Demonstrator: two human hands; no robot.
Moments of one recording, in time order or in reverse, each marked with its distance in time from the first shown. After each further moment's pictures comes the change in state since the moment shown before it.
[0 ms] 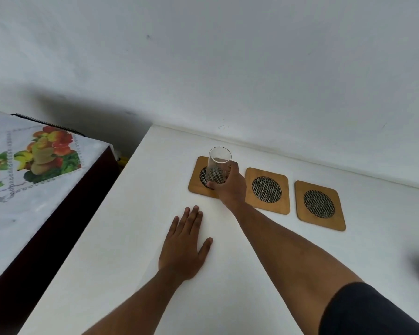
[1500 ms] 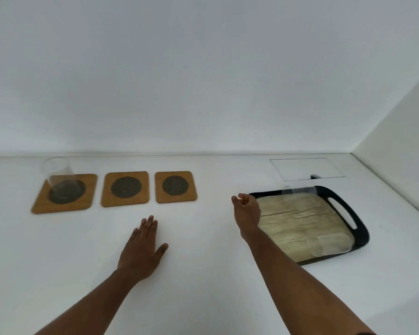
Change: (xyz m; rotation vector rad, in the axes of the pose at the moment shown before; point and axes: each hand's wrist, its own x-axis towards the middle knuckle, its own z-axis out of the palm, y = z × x) left_hand 0.000 0.233 0.072 -0.028 -0.185 0.284; right_hand -0.146 0.228 -0.373 0.319 0.578 0.514
